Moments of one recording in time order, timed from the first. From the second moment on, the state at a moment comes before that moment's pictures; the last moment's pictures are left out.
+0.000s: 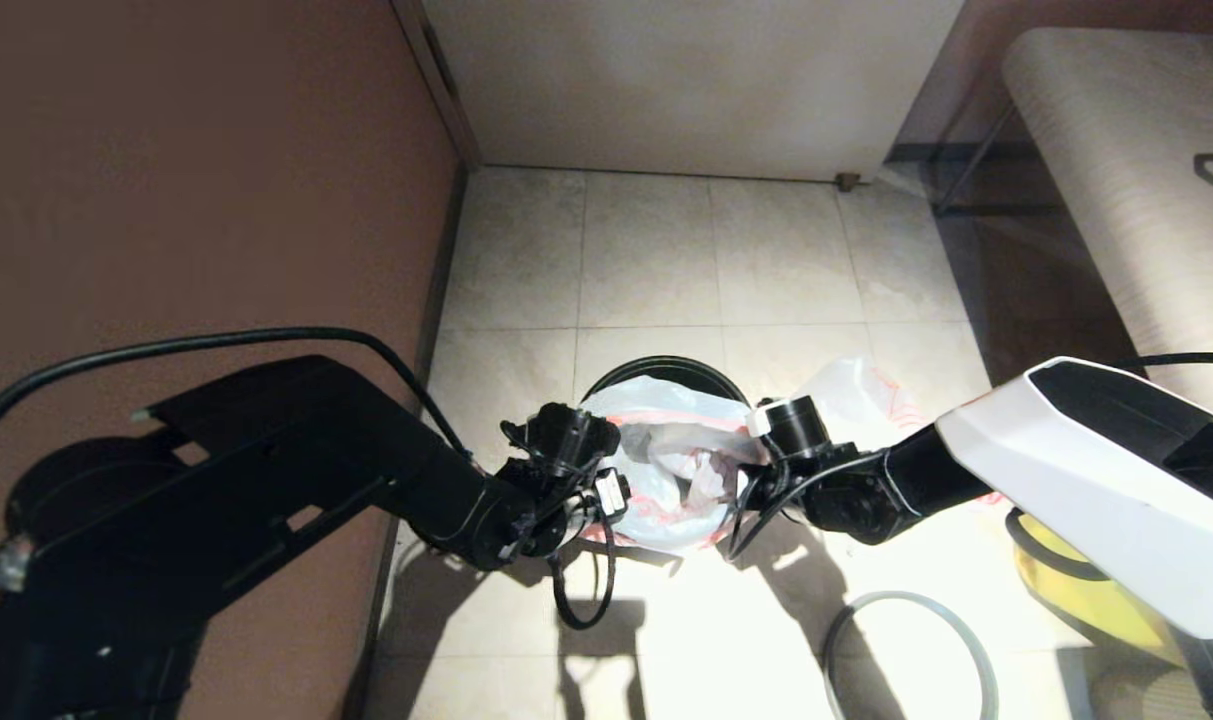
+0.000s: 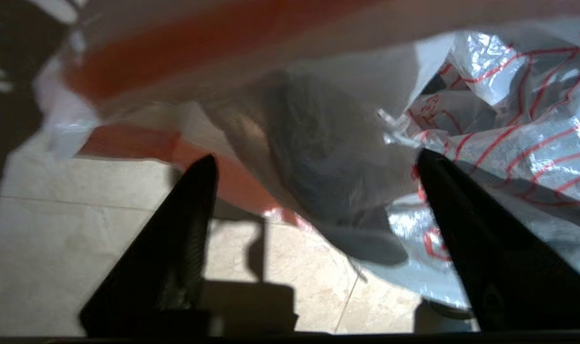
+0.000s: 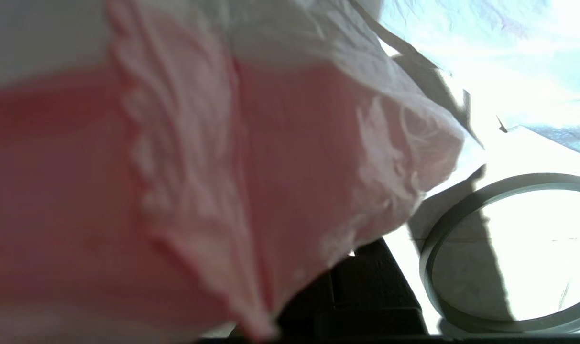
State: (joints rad) left arm -0.59 2.26 -1.19 -0.37 0.34 -0.62; right arm 0.49 2.37 -1.41 -0.28 -0.29 0.43
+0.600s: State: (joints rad) left arm -0.60 2.41 -1.34 -0.35 0.34 -0.63; right arm 0.51 2.37 -1.40 -0.28 -0.29 0.43
